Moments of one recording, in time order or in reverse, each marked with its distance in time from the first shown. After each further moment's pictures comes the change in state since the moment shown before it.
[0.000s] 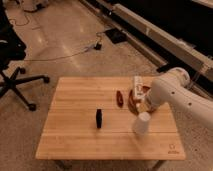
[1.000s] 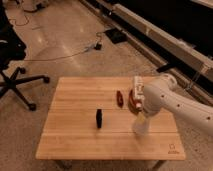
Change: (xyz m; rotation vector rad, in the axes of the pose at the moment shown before) arm -0.025 -0.033 0.033 0.054 -0.137 -0.118
